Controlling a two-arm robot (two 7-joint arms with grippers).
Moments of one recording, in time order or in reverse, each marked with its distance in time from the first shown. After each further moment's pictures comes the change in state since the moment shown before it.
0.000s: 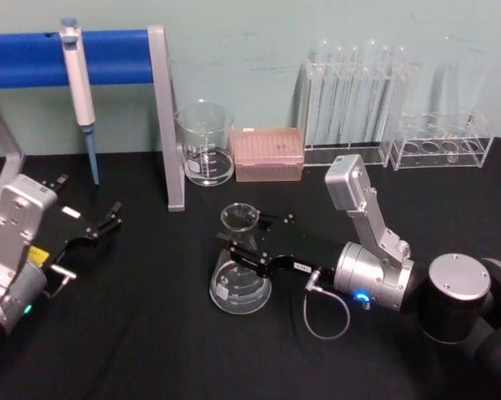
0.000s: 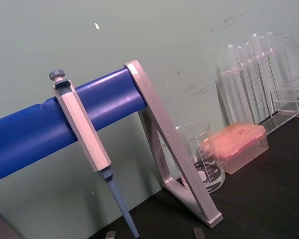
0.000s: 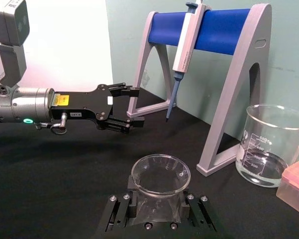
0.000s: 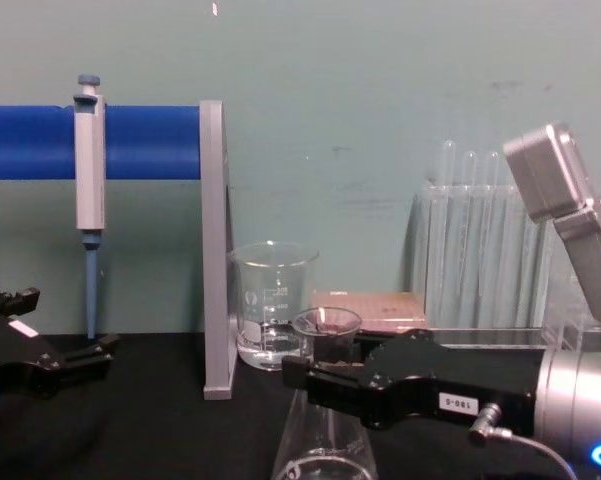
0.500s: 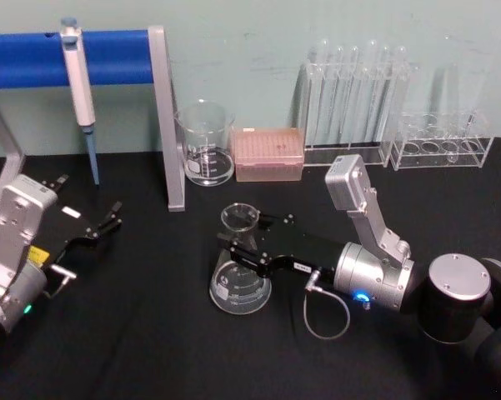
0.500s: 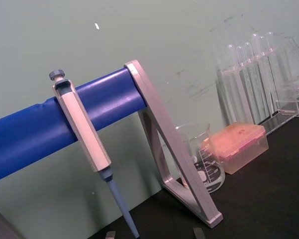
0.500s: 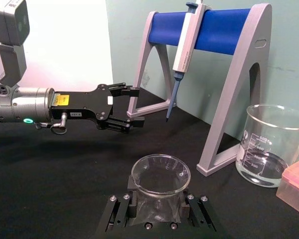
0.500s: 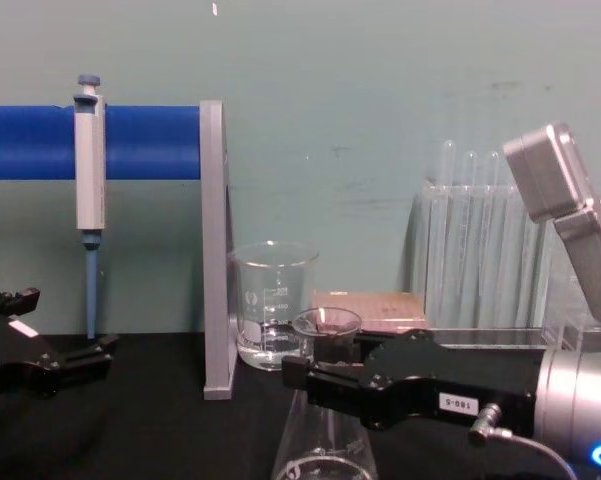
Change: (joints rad) left arm 0.000 0.000 0.000 0.000 0.000 0.000 0.000; right arm 0.000 0.000 0.000 0.000 -0.001 0.000 0.000
